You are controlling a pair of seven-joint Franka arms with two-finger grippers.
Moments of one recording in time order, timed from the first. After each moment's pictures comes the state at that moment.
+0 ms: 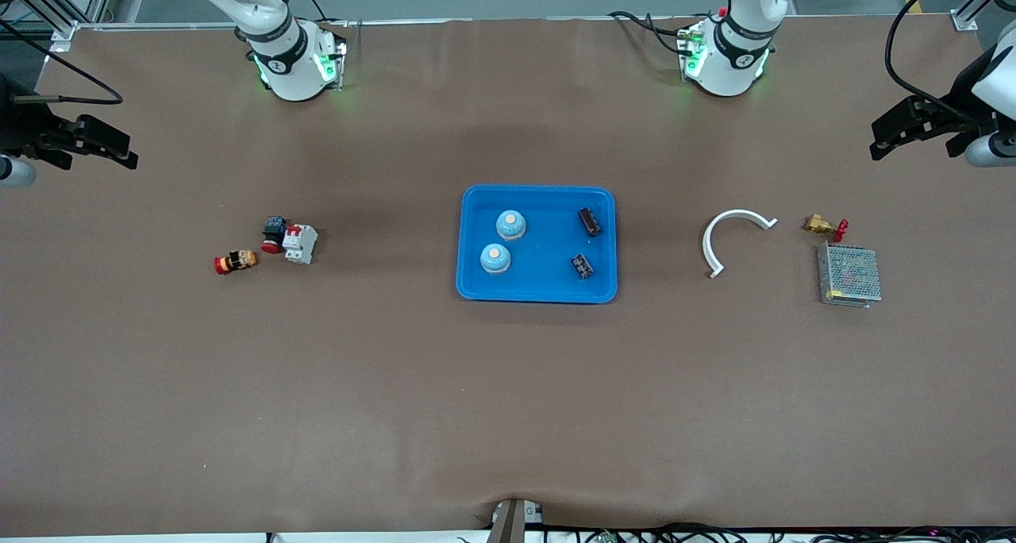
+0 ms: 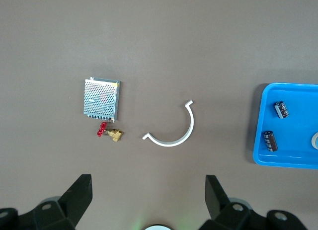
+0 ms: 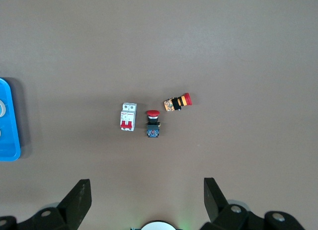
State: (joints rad) left arm -0.01 -0.06 -0.05 -1.58 0.03 1.48 -0.07; right arm -0.09 -0.09 0.03 -1.69 0.02 1.51 -0.04
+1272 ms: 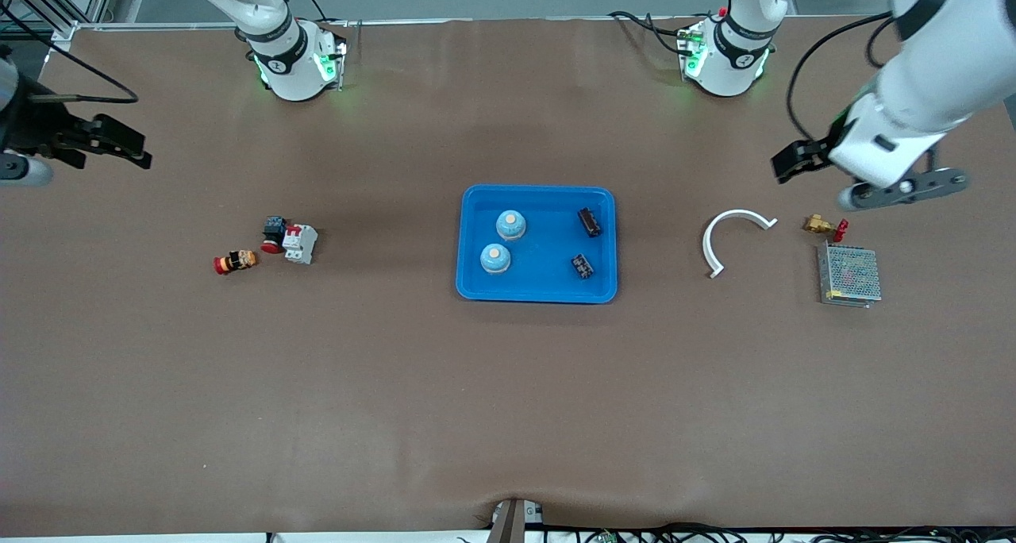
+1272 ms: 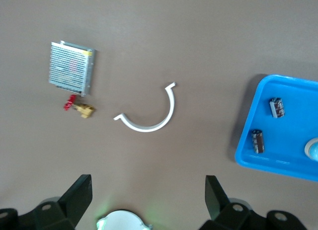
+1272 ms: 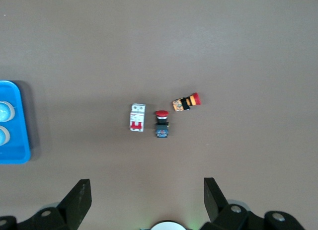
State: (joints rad) left arm -0.03 -0.01 -0.22 -1.74 0.03 1.58 -0.41; right arm -0.02 -0.09 0.04 -1.68 0.03 1.51 0.06
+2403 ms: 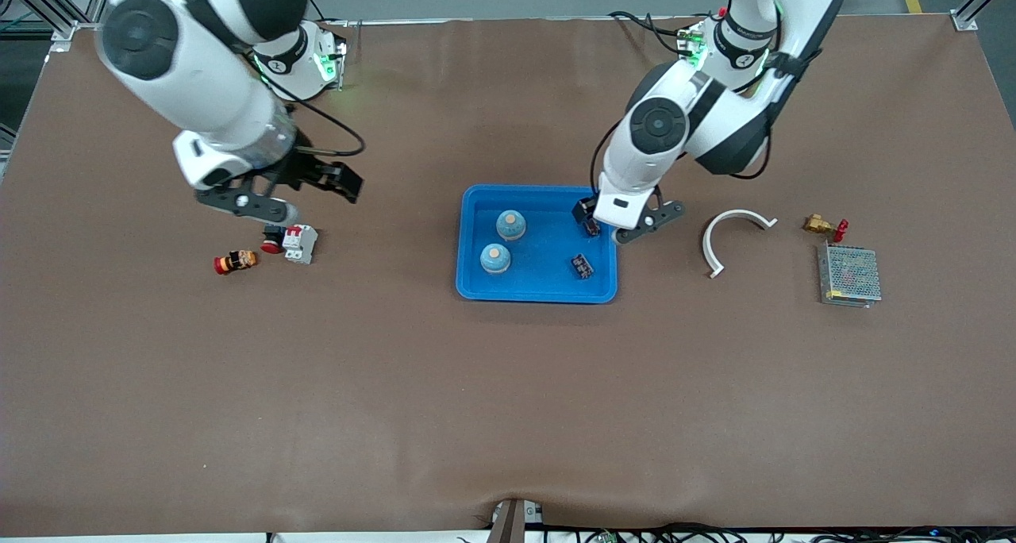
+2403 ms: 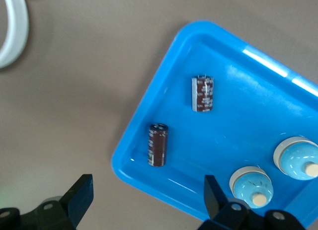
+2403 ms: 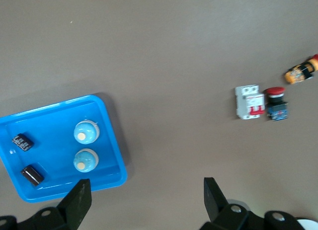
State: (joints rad) left arm -0.15 0.29 -0.53 -2.03 0.07 2.17 -1.18; right arm 0.40 0.09 0.06 -1.70 0.11 1.75 0.71
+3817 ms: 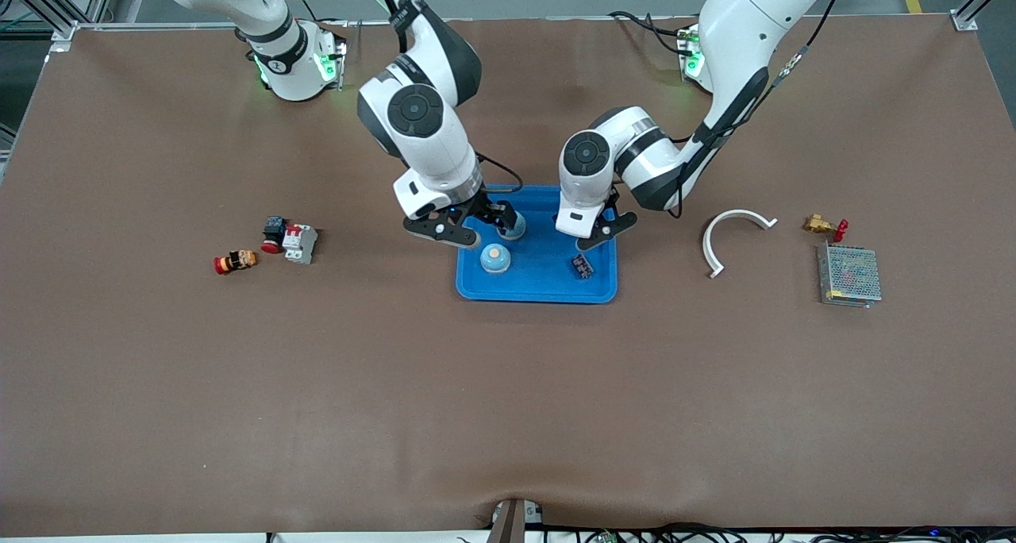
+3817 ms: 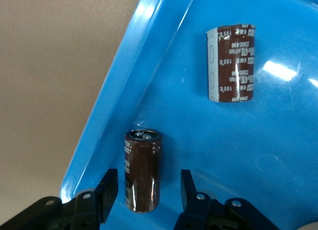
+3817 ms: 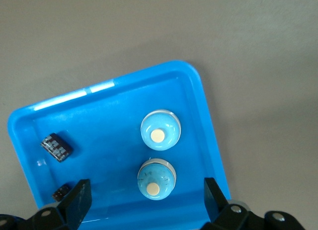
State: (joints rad) left arm -0.23 0.55 -0.53 -2.04 0.36 2.31 -1.44; right arm 0.71 0.42 0.05 -1.77 0.11 2.30 0.99
